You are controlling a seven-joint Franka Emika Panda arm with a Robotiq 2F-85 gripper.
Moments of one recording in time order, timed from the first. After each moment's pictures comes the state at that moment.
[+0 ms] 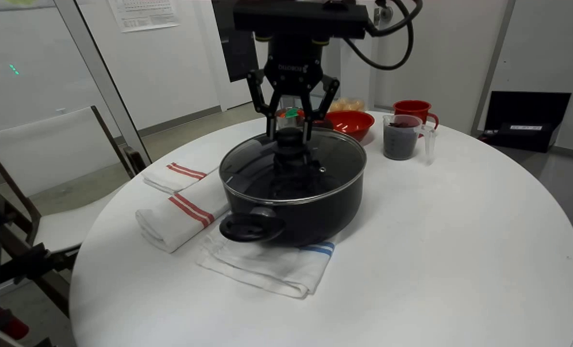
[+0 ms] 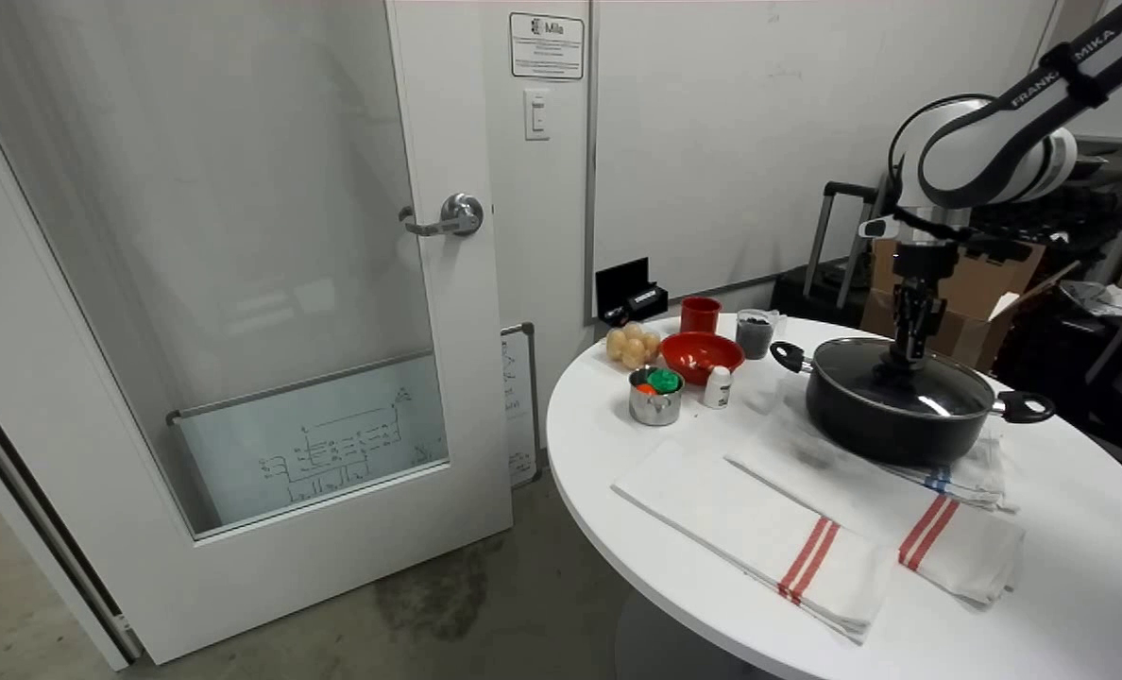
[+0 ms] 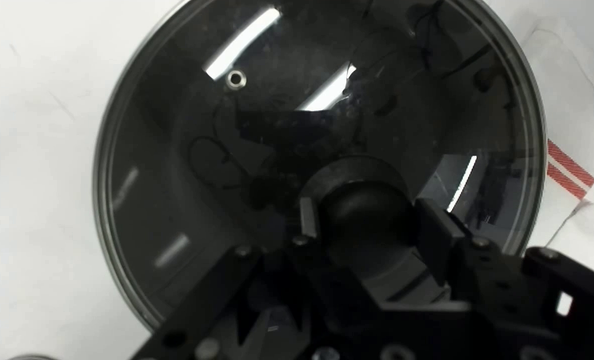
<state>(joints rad) -0.20 0.62 0.01 -1.85 0.03 2.29 -0.91</state>
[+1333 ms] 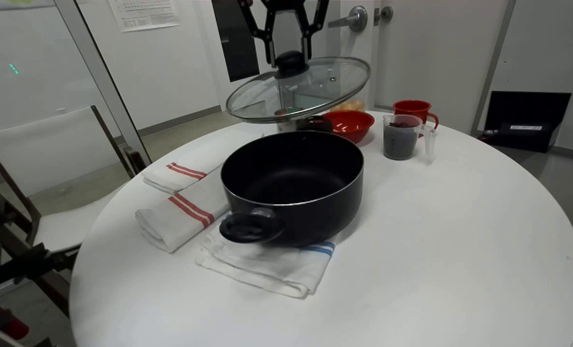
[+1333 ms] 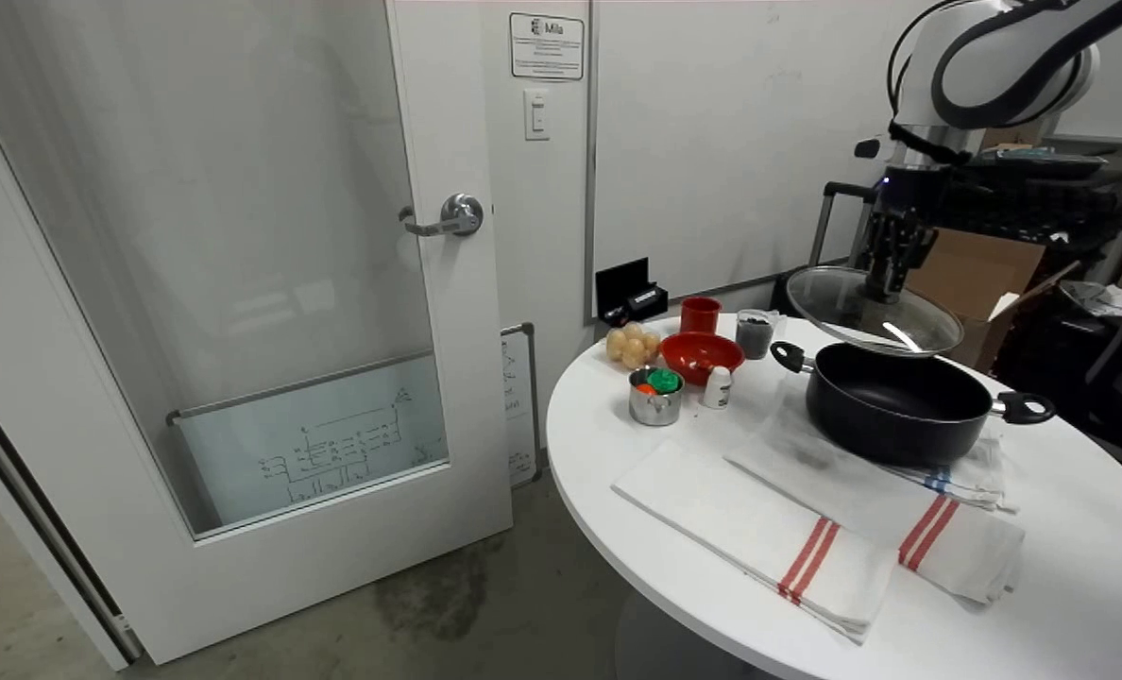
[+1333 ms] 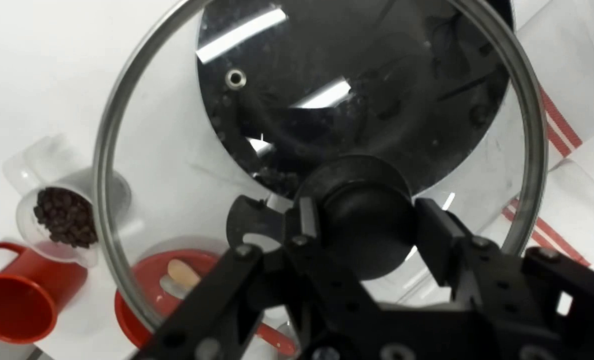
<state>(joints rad) -0.15 0.45 0.05 -1.85 -0.04 2.29 -0.97</state>
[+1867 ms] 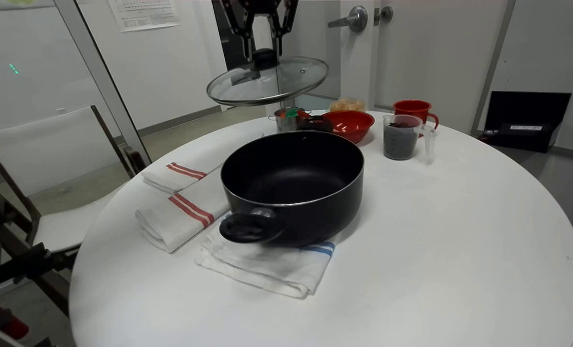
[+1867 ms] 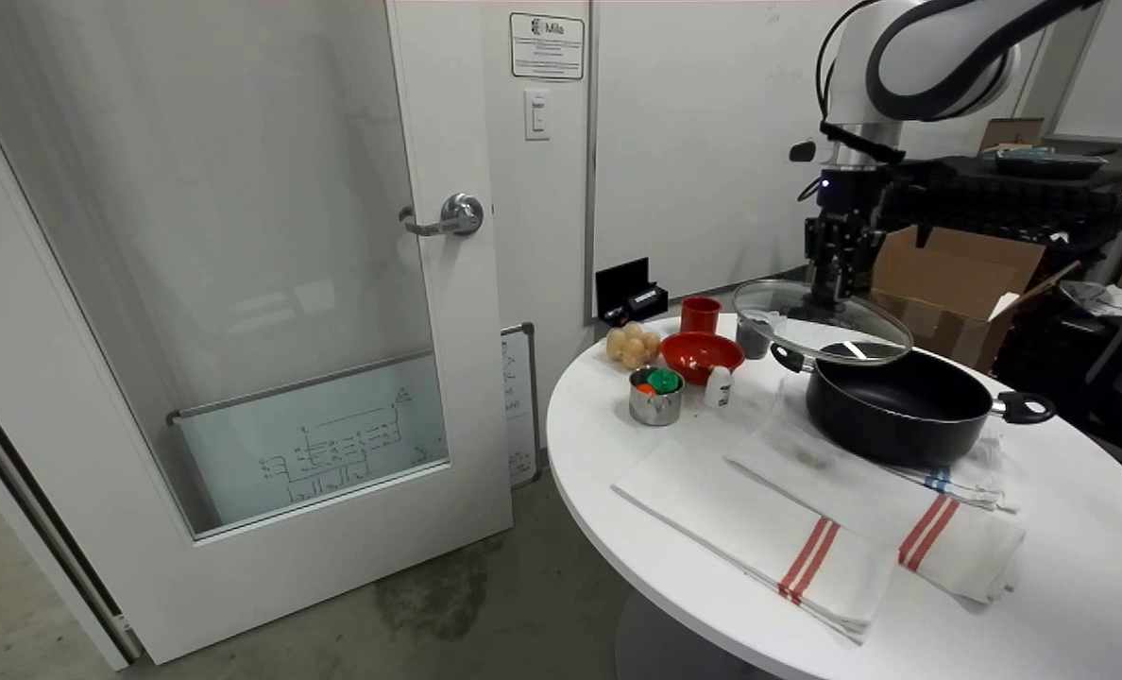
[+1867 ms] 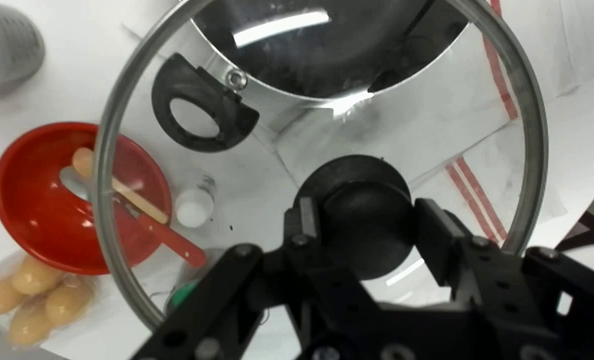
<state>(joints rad) -0.06 0.58 0.12 -1.64 -0.05 2.13 -1.06</state>
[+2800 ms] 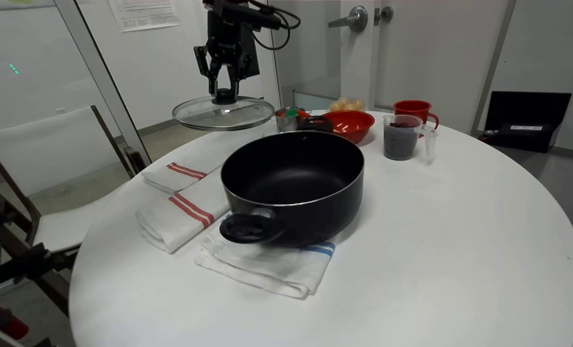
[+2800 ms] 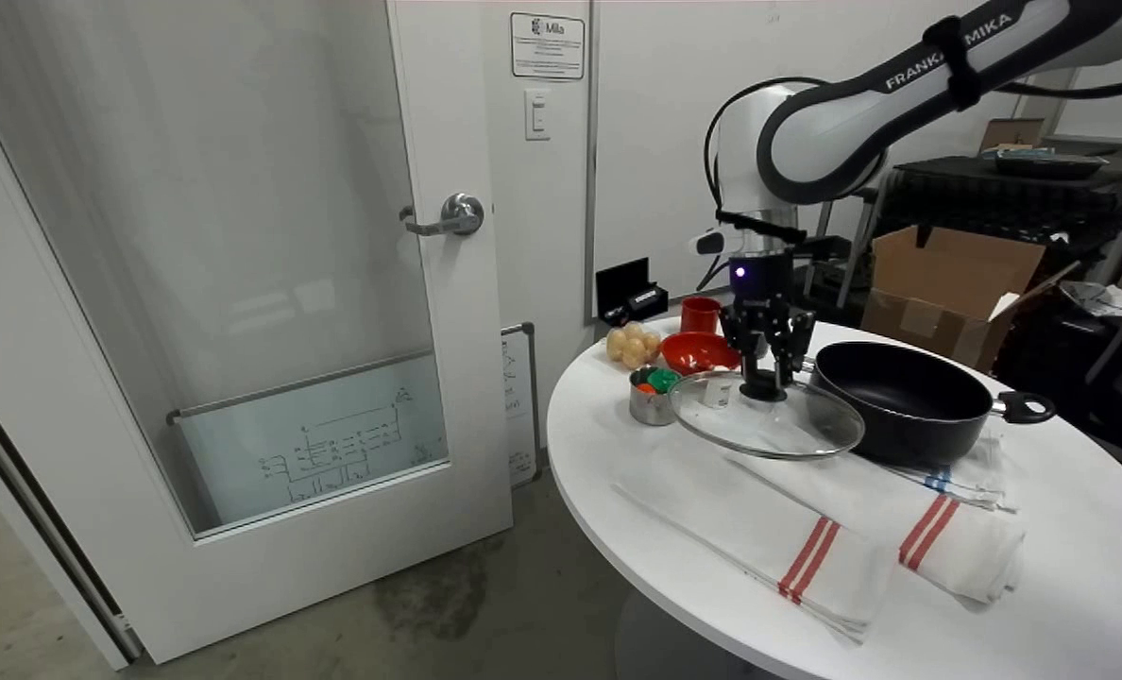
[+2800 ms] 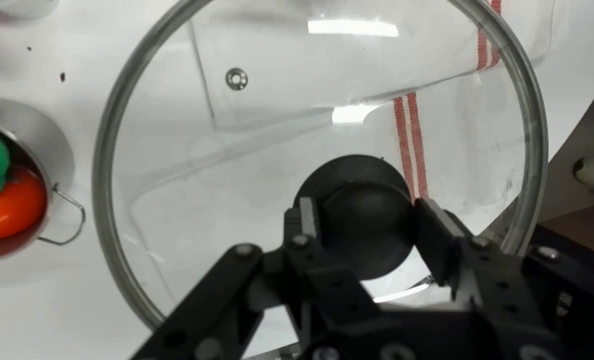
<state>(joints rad) 0.11 0.88 0.19 -1.34 -0.08 1.95 -1.22</state>
